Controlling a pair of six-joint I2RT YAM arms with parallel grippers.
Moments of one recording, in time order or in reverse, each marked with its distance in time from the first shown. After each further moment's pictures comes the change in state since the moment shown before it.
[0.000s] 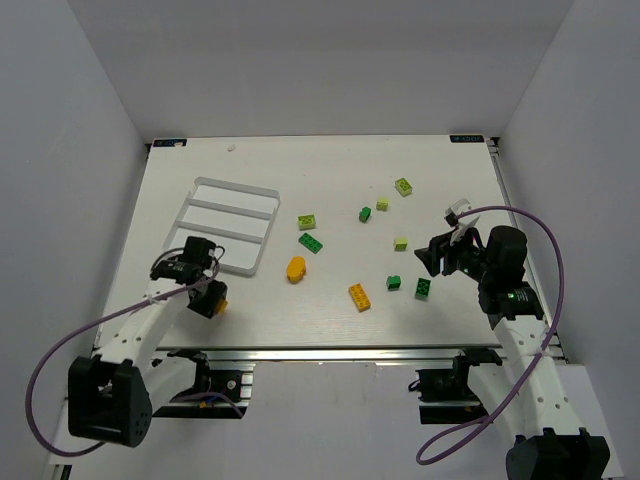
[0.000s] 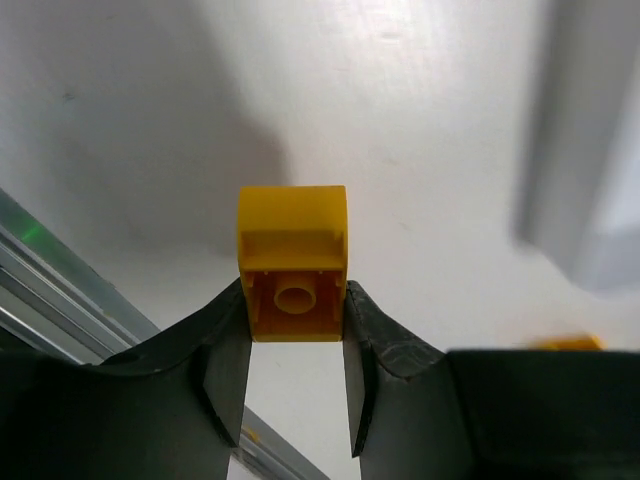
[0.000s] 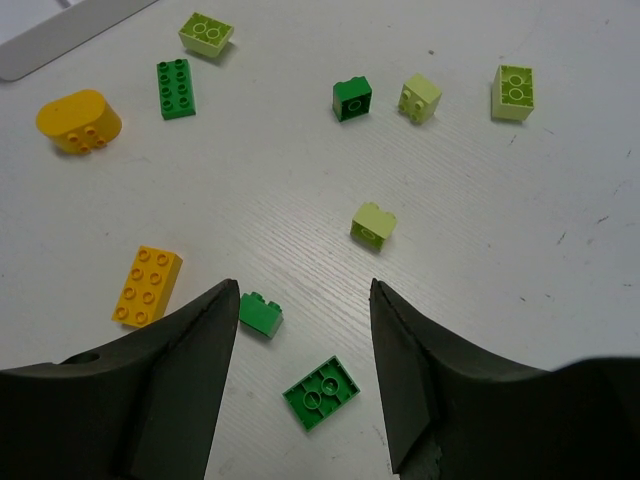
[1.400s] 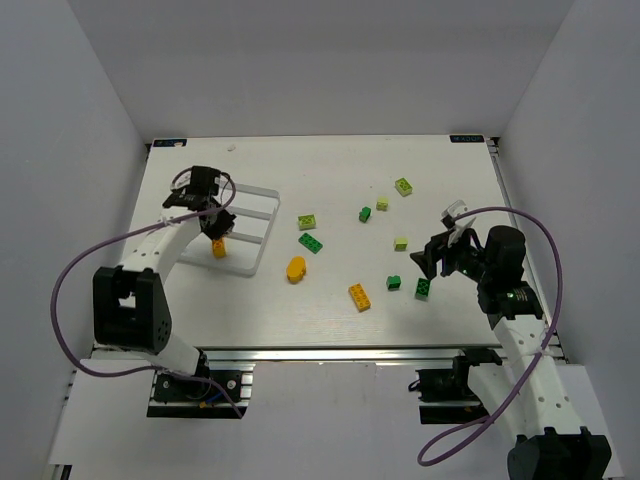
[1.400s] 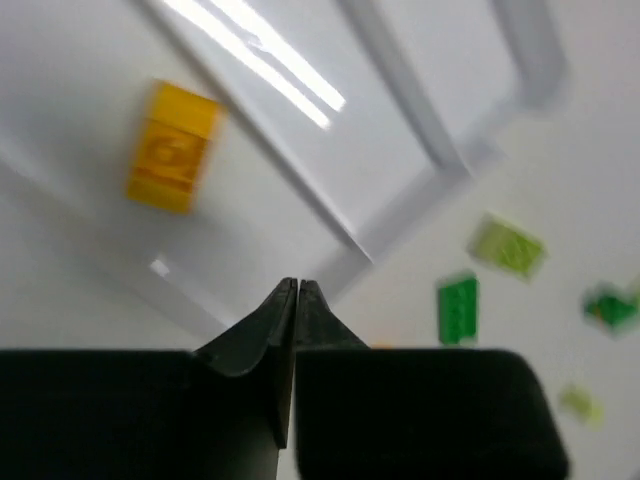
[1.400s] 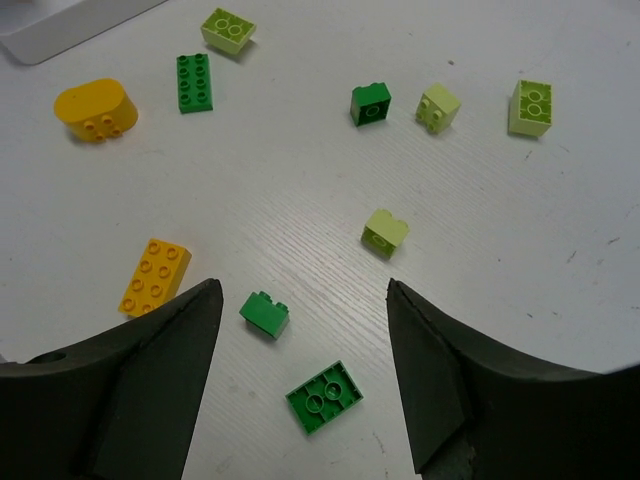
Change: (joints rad) left arm 0.033 0.474 0.564 0.196 -0.034 0.367; right arm 0.011 0.003 0.000 -0.001 -0.021 -0.031
